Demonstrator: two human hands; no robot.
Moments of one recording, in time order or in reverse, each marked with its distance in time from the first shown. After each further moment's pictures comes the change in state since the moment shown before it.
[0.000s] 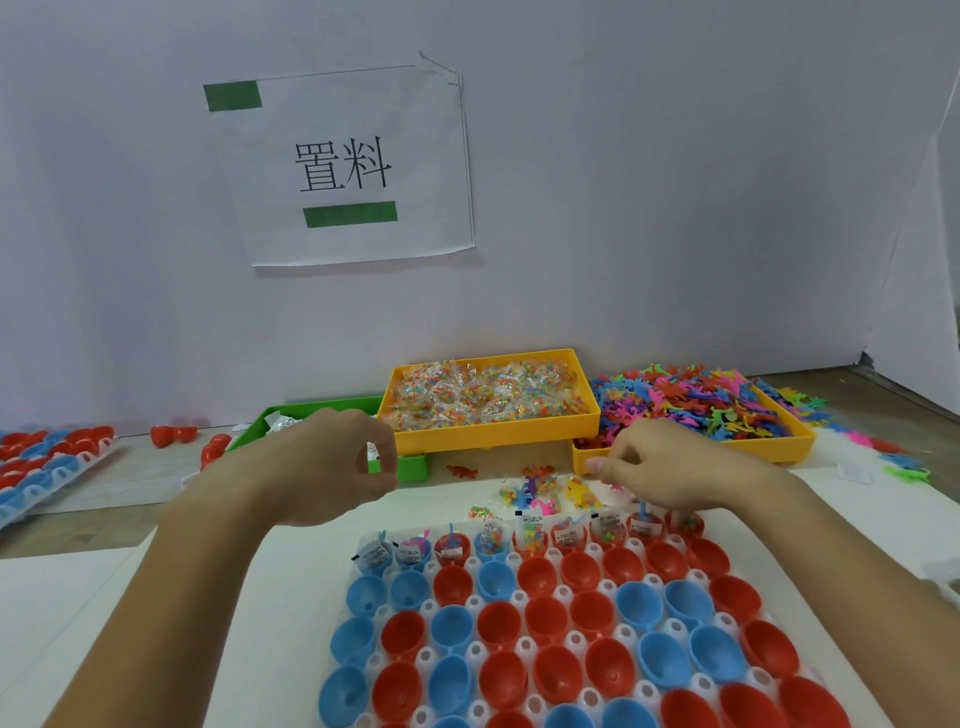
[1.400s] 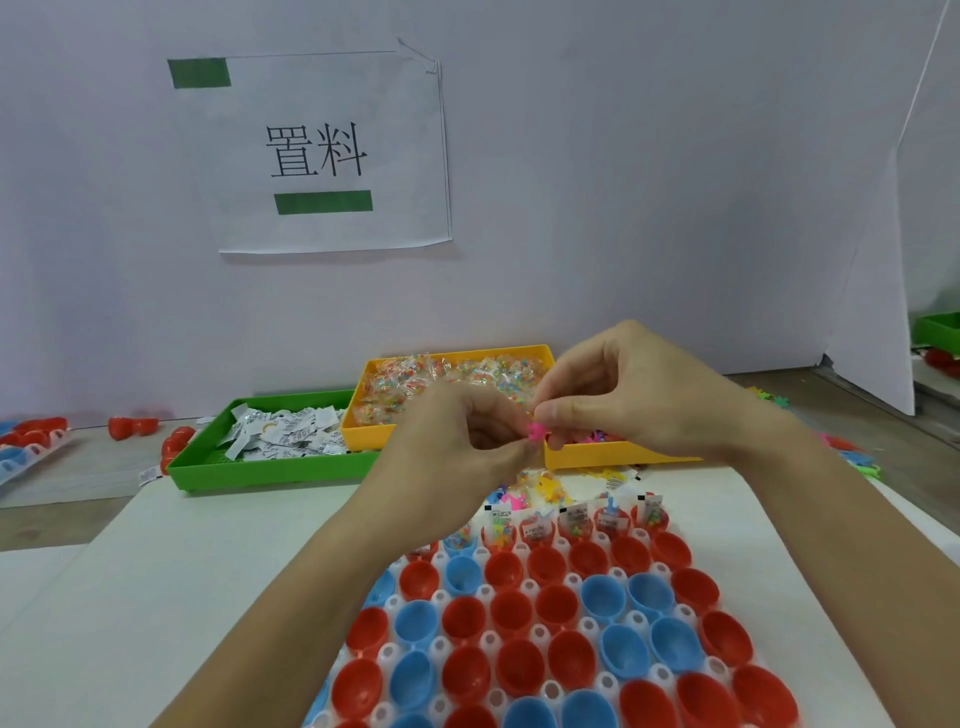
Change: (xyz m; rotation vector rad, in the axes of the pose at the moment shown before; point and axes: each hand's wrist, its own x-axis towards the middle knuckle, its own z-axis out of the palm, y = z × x) left_hand 0.007 0.103 0.031 -0.905 0.257 0.283; right_hand -0.042 -0.047 -0.049 0.528 0.113 -0.468
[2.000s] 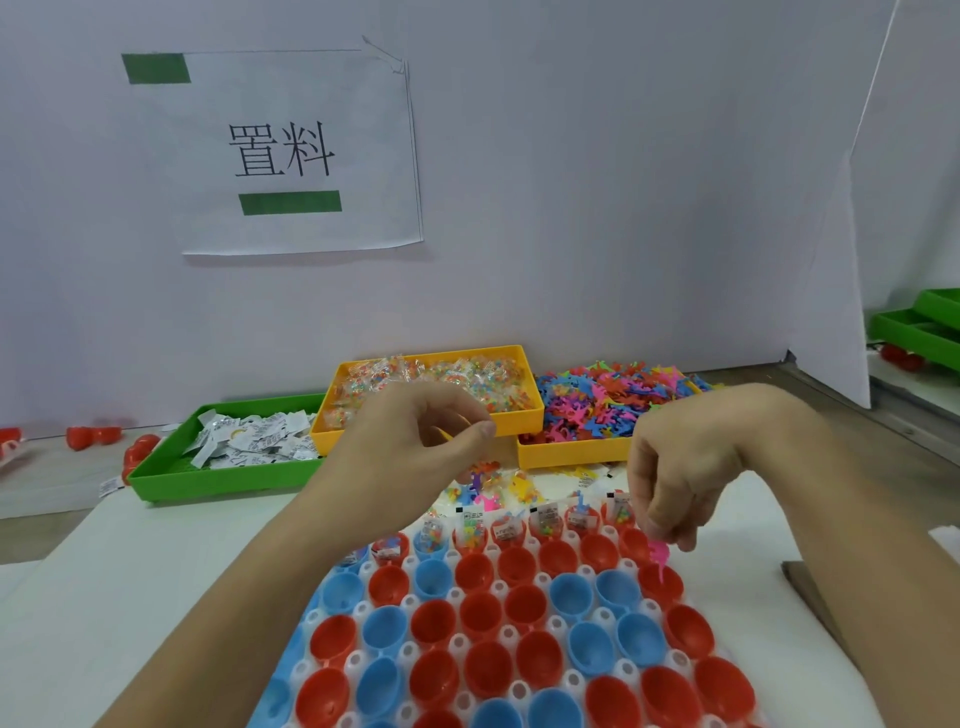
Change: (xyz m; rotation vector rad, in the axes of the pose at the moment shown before) left_hand 0.001 0.000 -0.009 0.098 0.004 0.023; right_hand -0.020 0.024 -0.040 -0.420 -0.579 0.813
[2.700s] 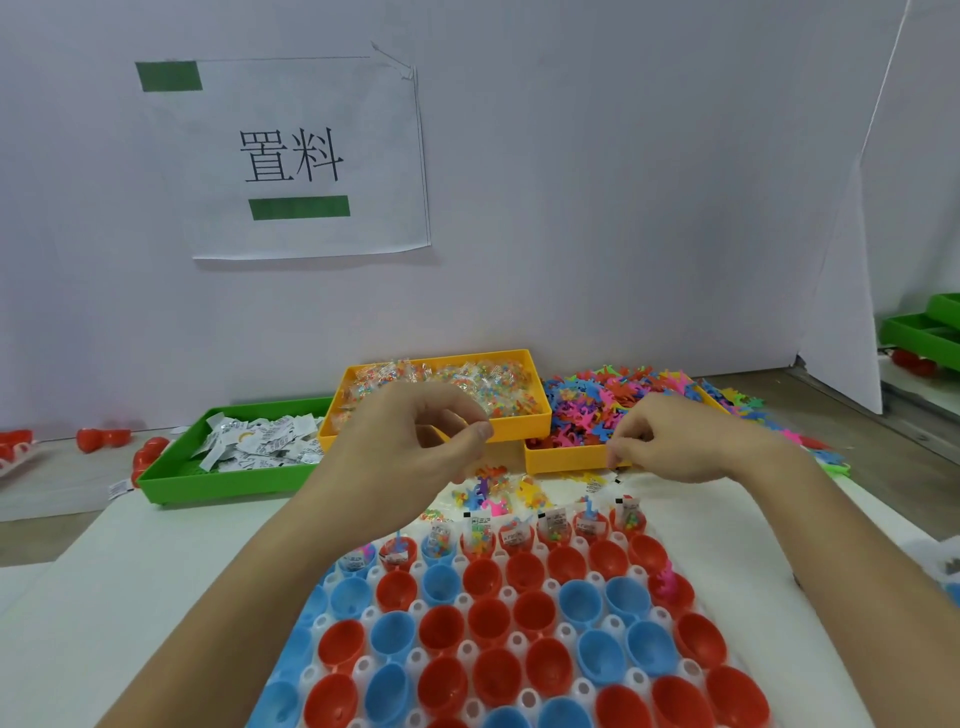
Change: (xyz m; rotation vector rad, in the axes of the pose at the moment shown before) left_hand 0.001 -0.002 -0.005 0.008 0.050 0.010; right_hand 0.051 0.029 0.006 -0.079 0.574 -0.175
